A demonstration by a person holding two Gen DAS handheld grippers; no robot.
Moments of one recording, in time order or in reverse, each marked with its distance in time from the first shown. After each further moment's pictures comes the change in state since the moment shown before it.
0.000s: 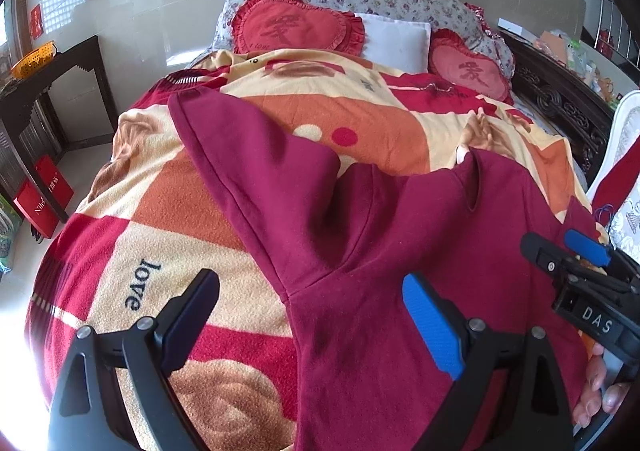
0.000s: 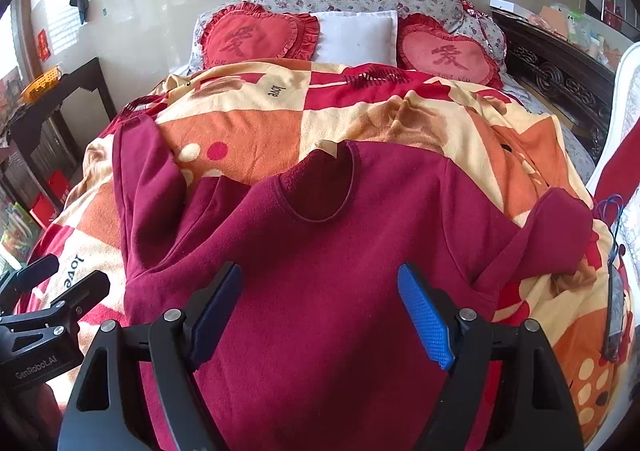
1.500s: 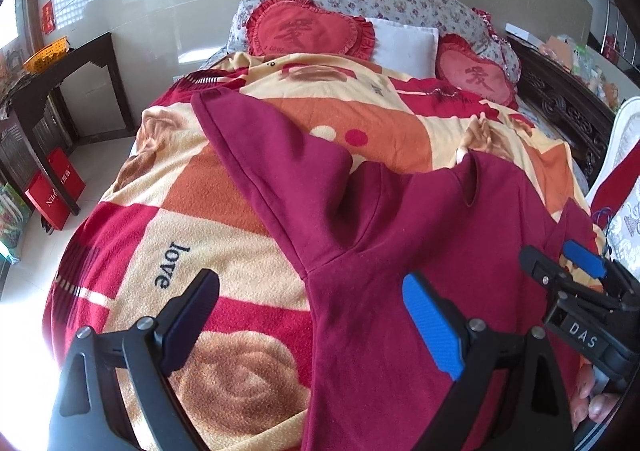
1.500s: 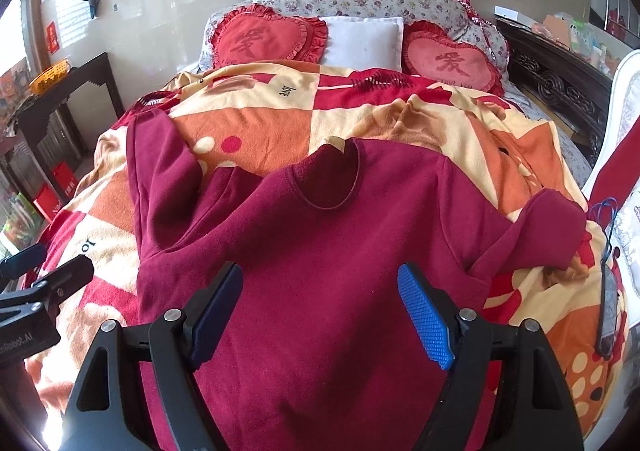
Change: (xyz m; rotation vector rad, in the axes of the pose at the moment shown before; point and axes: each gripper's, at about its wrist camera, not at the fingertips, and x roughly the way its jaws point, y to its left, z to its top) left arm -0.039 0.009 -0.010 -0.015 -0.001 0.032; right arm -0.025 0.009 -0.012 -0.021 -0.008 0.002
